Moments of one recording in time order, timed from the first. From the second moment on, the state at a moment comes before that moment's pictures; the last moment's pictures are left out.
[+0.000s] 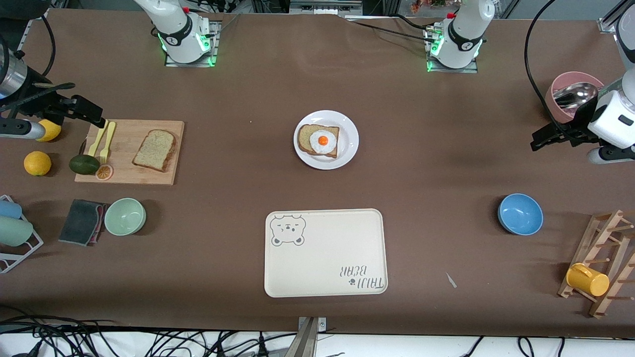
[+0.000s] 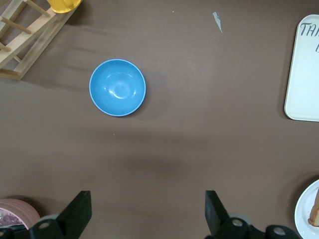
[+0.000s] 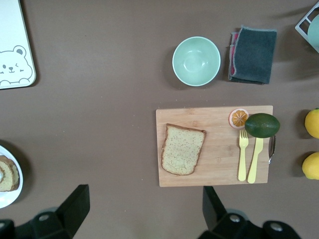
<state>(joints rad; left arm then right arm) 0.08 0.03 -0.05 -1.73 0.00 1.73 -0.11 -0.12 0.01 0.15 -1.64 0.01 1.60 0.11</state>
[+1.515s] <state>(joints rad) 0.08 0.05 -0.05 -1.73 0.00 1.74 -0.11 -0.12 0.10 0.15 -1.87 -0.01 1.89 0.11</state>
